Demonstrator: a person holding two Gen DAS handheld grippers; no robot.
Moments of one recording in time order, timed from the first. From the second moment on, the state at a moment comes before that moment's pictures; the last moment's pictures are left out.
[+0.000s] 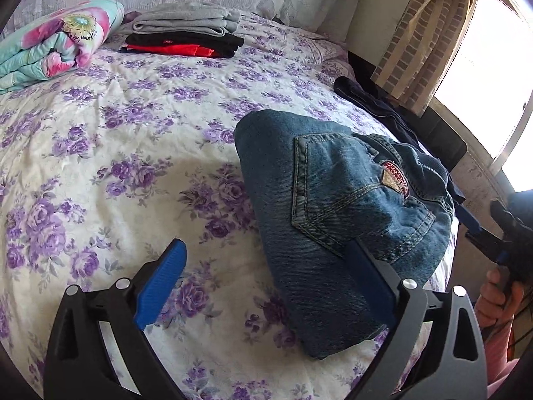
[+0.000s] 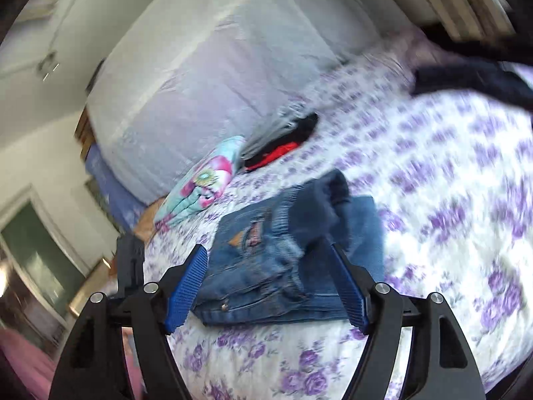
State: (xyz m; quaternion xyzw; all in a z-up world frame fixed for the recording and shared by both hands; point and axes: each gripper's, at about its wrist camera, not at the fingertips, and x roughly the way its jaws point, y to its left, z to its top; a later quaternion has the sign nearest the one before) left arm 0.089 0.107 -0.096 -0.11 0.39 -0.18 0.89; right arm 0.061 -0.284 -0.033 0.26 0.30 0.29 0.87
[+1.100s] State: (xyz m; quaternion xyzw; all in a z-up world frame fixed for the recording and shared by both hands) left arm 0.082 0.094 -0.092 -0.07 0.38 -0.18 0.91; right arm 0.073 -0.260 -0.007 0.19 0.27 0.25 0.91
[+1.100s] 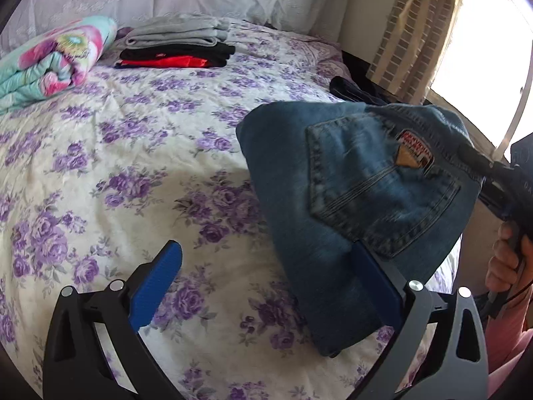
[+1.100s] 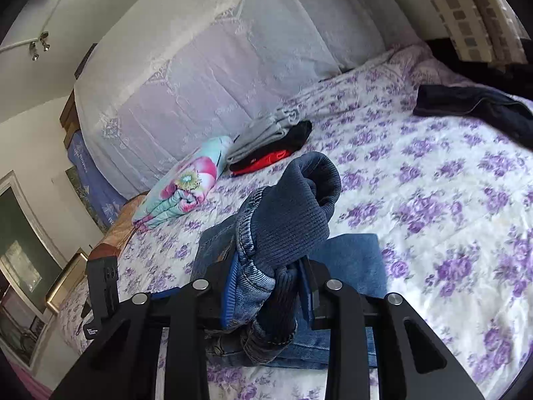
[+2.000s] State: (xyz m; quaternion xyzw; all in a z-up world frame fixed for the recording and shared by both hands) left arm 0.071 -0.015 -0.065 0.06 0.33 -0.26 0.90; right arm 0.212 -0.128 0.011 0.14 0.44 0.48 0.74
